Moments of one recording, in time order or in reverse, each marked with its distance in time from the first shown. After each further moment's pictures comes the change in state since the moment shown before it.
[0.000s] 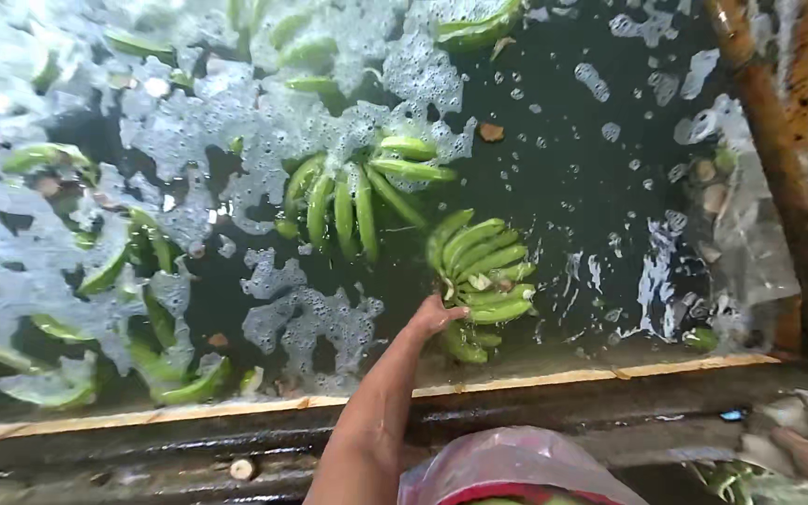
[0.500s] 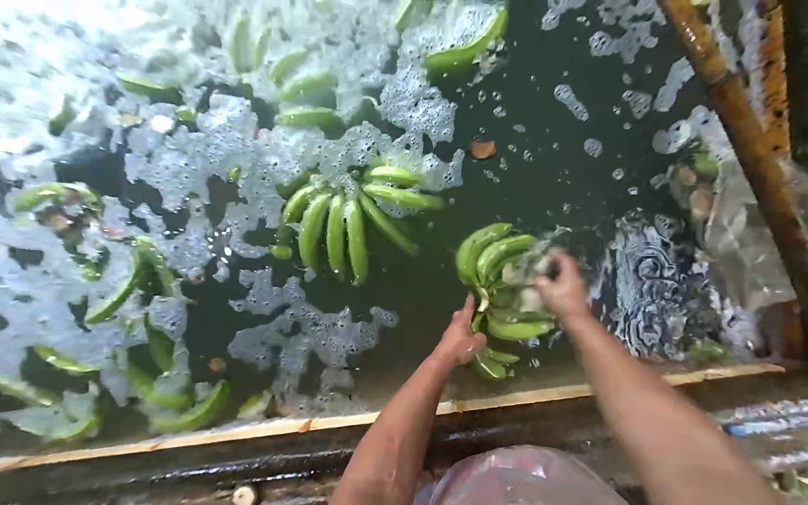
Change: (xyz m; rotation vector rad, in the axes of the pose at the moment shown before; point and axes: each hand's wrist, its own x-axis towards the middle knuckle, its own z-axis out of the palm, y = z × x) left_hand -0.026 0.038 0.037 0.165 -0.094 0.112; right_hand -0.048 -0.325 0.113 0.376 -0.235 -0.579
